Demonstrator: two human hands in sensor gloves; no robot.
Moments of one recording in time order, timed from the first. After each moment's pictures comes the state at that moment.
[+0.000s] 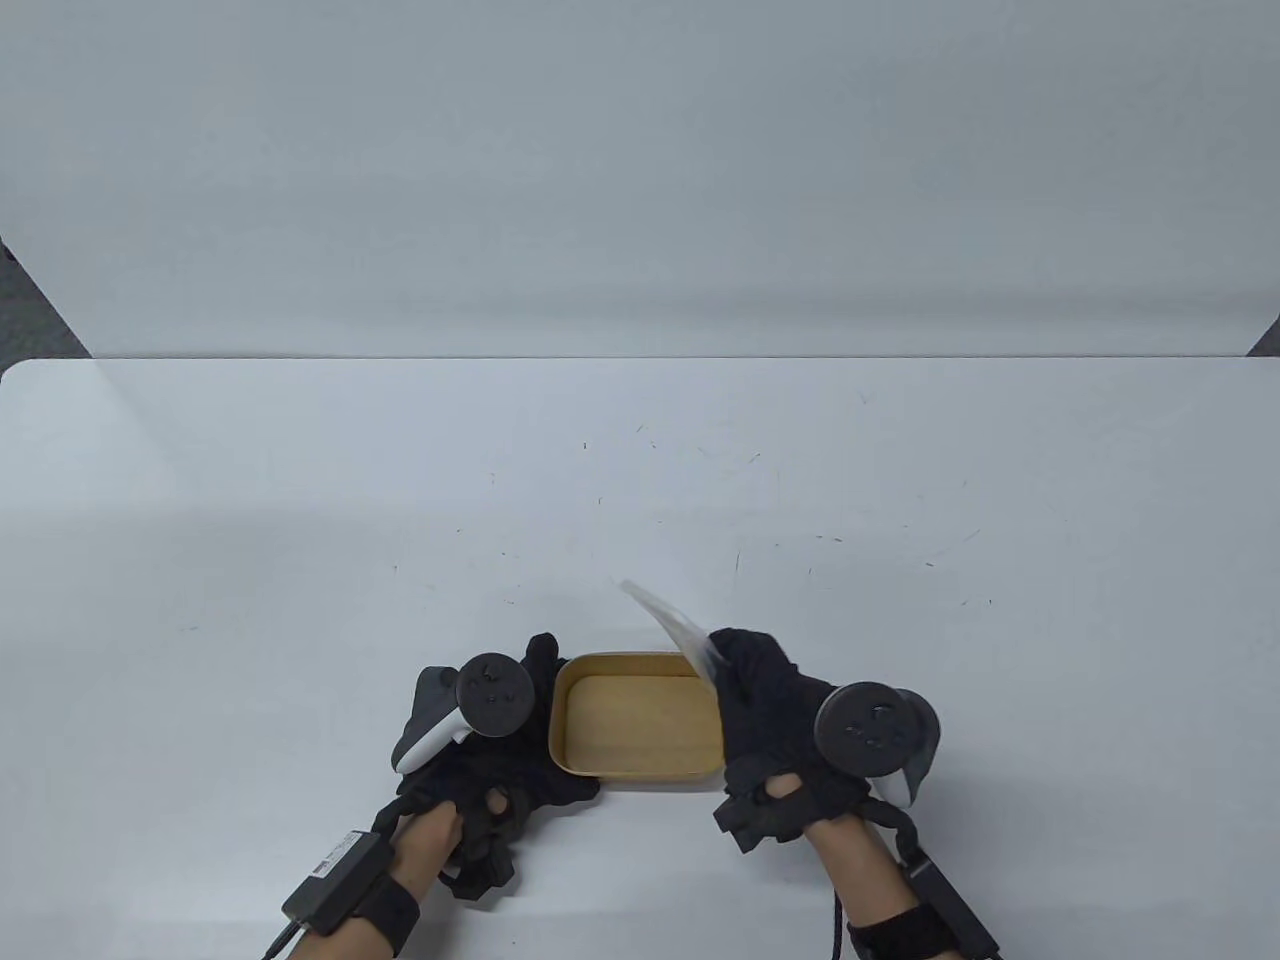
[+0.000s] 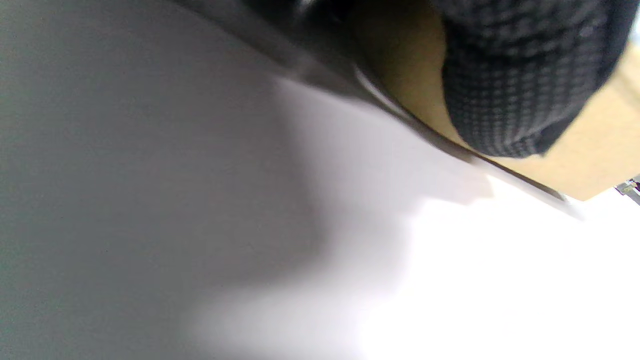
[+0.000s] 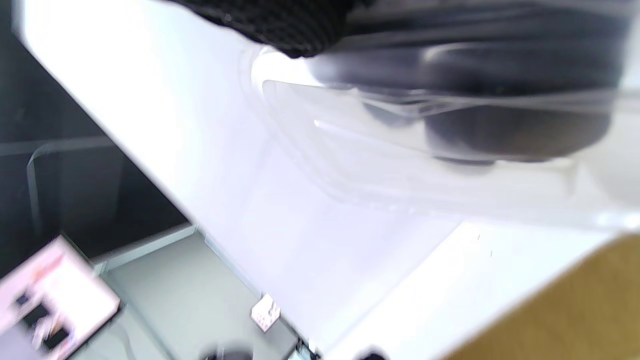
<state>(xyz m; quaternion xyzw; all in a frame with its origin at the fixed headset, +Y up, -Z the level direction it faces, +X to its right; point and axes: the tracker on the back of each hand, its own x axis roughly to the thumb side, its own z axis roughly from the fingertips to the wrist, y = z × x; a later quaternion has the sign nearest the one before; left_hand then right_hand) -0.173 -0.793 -0.275 -0.25 -0.13 0.23 0.93 0.134 -0.690 -0.252 0.15 -0.15 0.83 0.51</state>
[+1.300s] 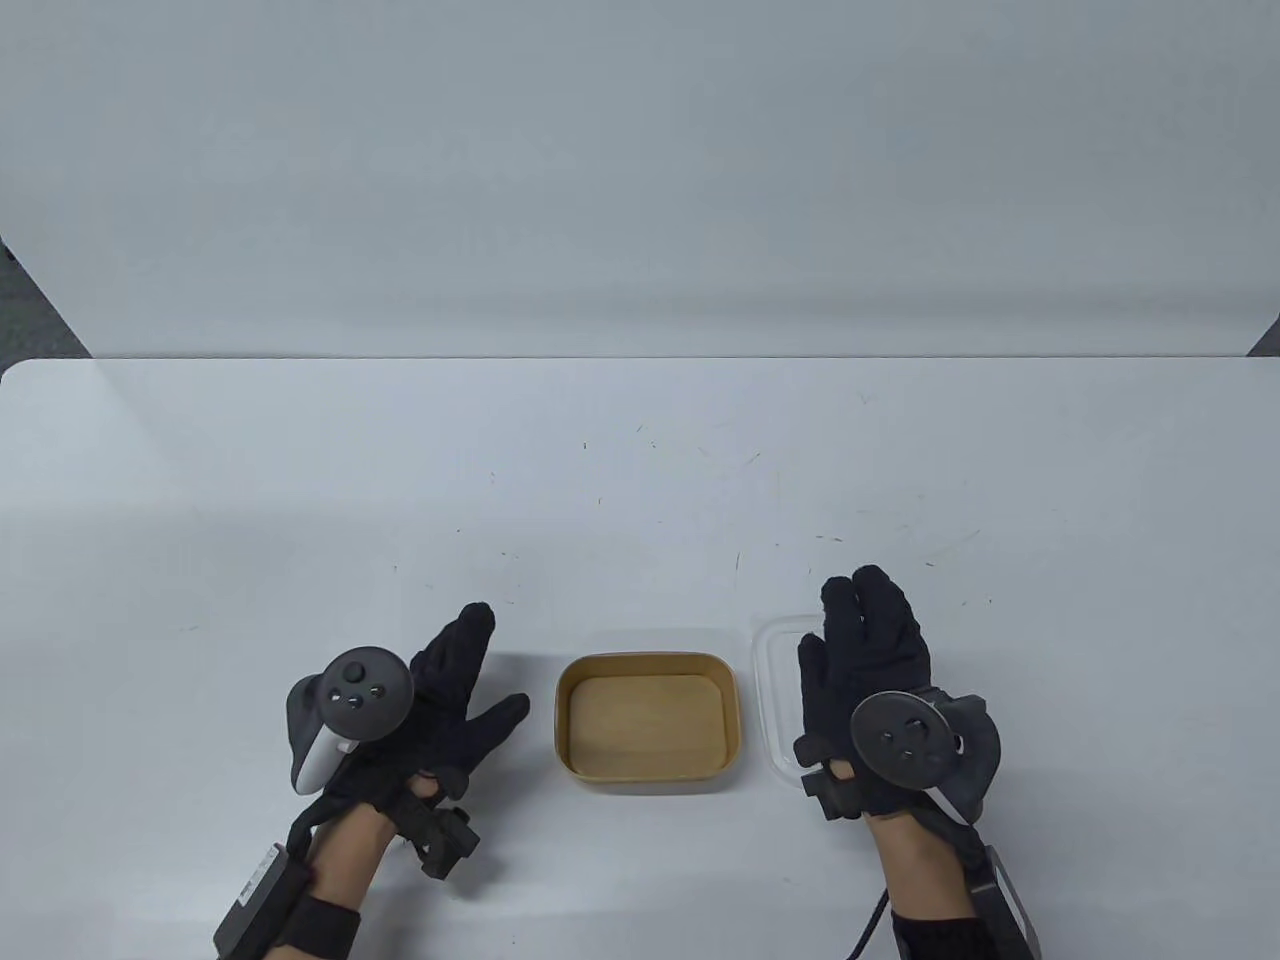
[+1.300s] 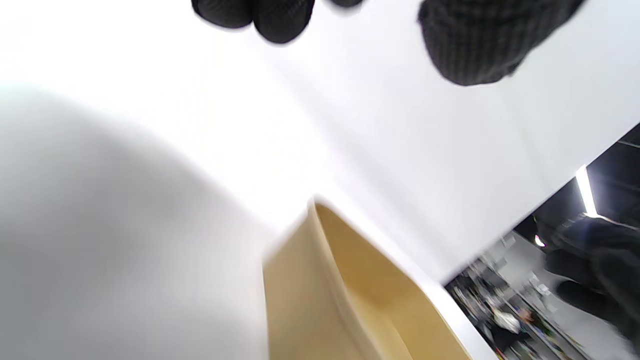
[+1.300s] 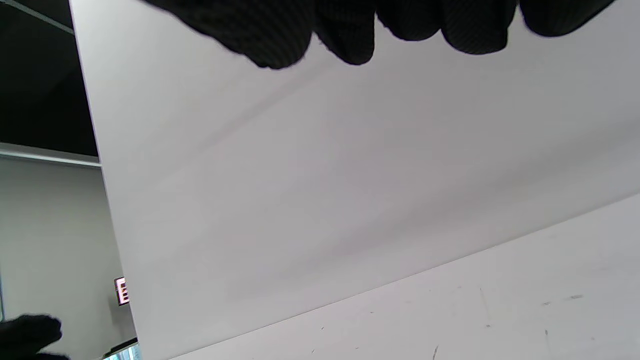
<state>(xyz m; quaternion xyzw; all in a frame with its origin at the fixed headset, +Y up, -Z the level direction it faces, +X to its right) -0.236 -0.719 -0.255 0.02 -0.12 0.35 0.93 0.156 -0.670 -0.239 0.13 -0.25 0.93 0.23</state>
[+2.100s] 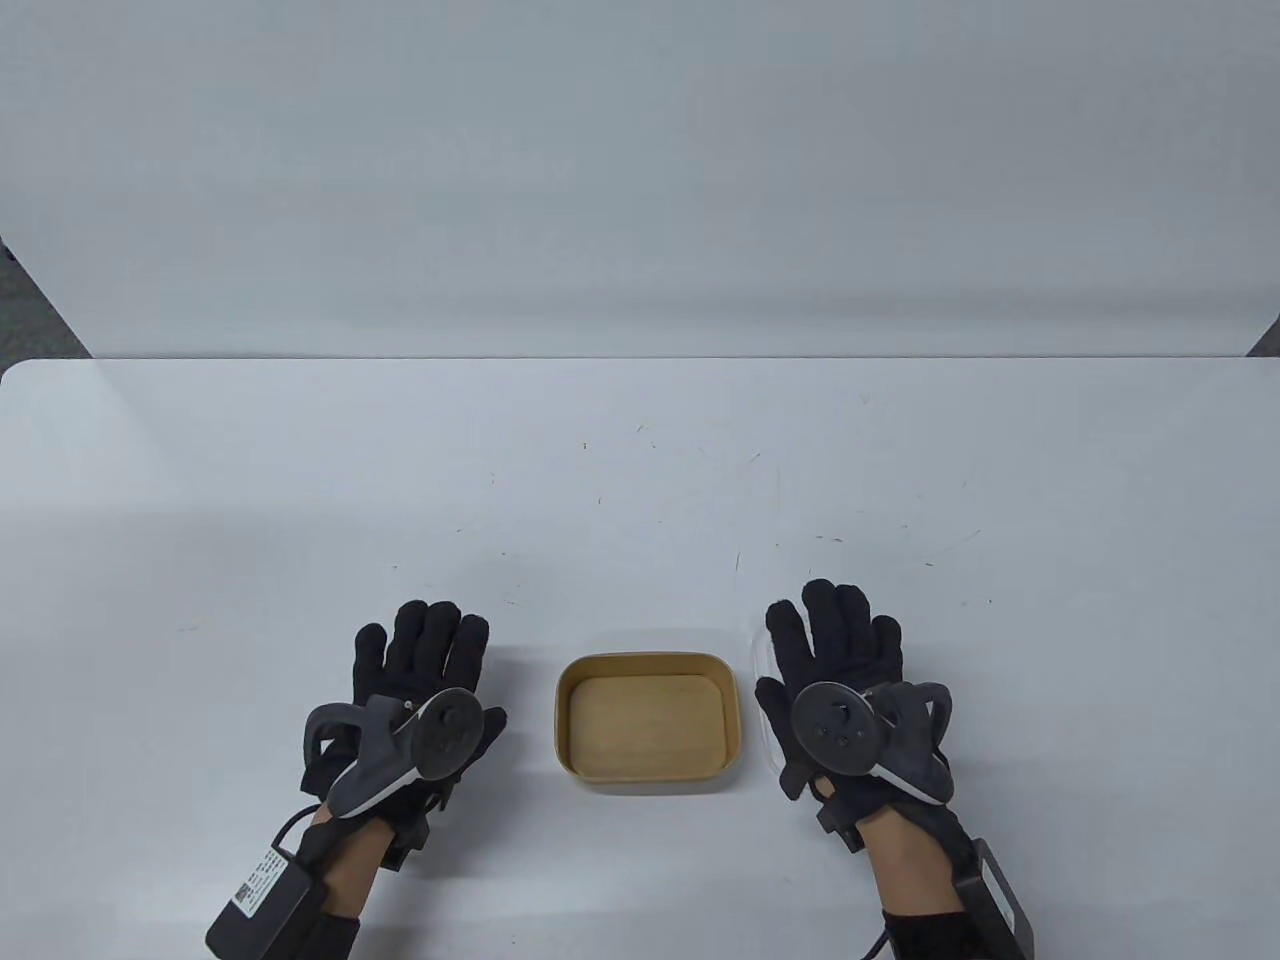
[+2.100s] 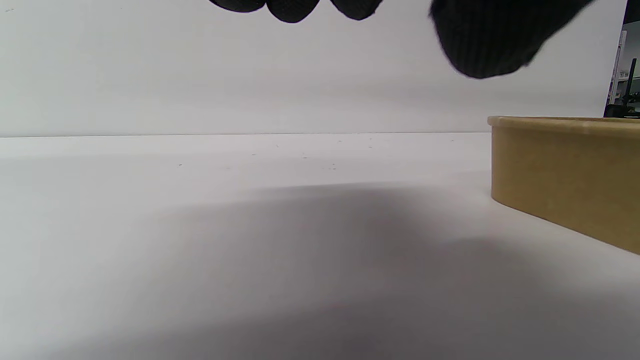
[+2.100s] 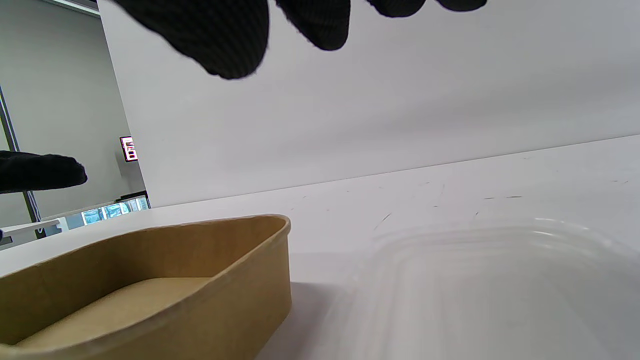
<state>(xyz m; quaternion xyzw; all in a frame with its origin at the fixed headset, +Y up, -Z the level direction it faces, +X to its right) -0.216 -0.731 -0.250 0.02 -0.10 0.00 0.99 0.139 -0.696 -0.252 0.16 -0.10 0.97 0.12</state>
